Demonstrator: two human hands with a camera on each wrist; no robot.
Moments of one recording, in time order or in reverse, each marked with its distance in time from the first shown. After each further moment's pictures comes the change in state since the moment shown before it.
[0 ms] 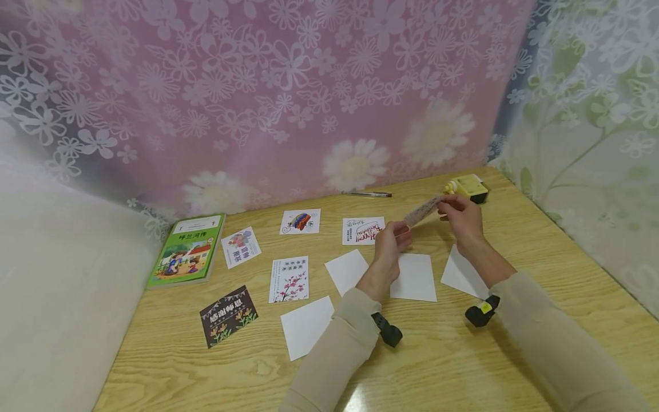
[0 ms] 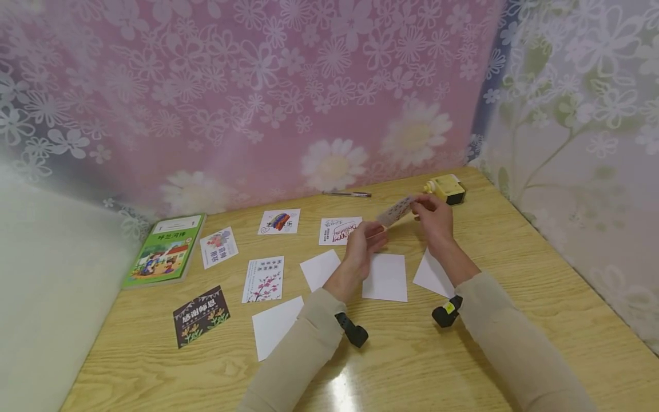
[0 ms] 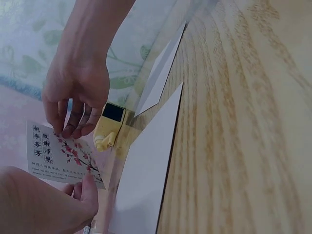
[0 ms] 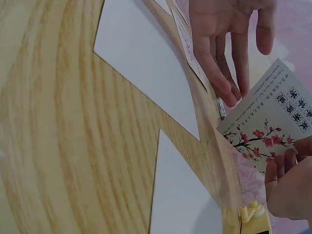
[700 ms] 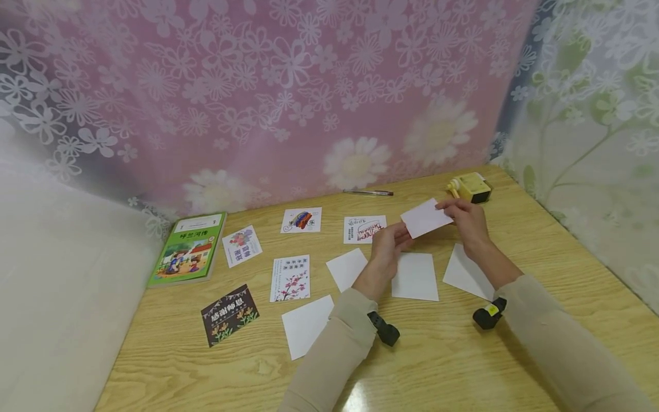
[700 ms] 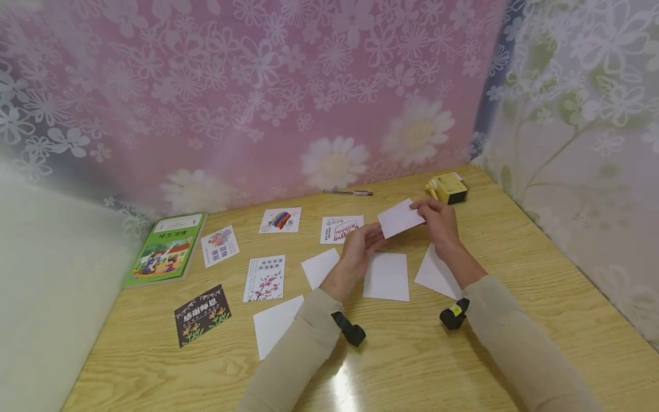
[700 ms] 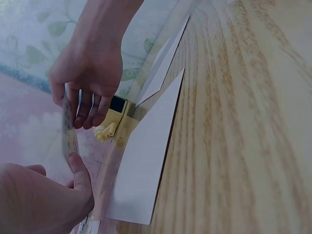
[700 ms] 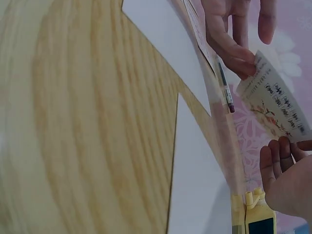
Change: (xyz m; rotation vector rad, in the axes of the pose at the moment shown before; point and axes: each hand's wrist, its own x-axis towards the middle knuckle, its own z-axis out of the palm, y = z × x) left_hand 0.011 -0.002 -0.011 -0.075 -0.056 -0.012; right_hand 0.002 0.012 -0.009 -0.117 -0.063 -0.070
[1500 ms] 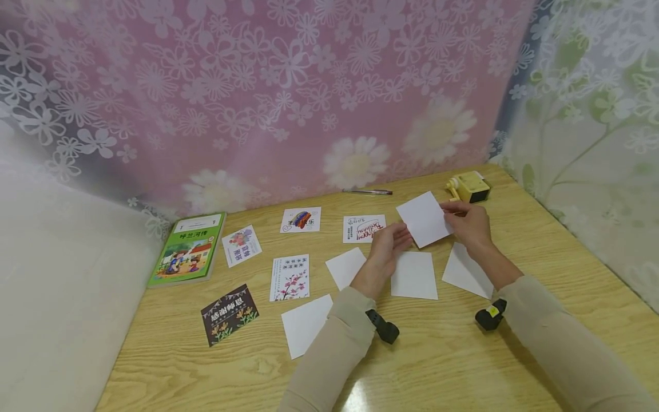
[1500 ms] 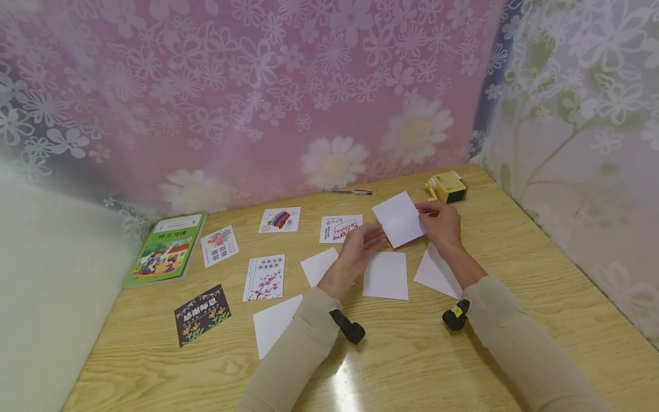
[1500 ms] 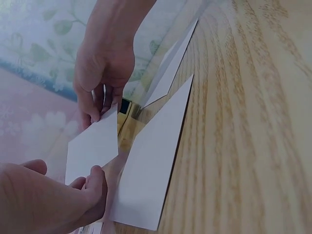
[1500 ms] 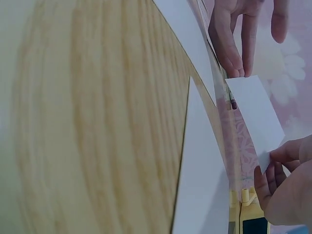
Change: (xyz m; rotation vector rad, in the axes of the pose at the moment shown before) left_hand -0.003 0.005 0.000 0.008 0.011 -0.081; right_hand -0.004 0.004 -0.004 -0.321 0.062 -0.046
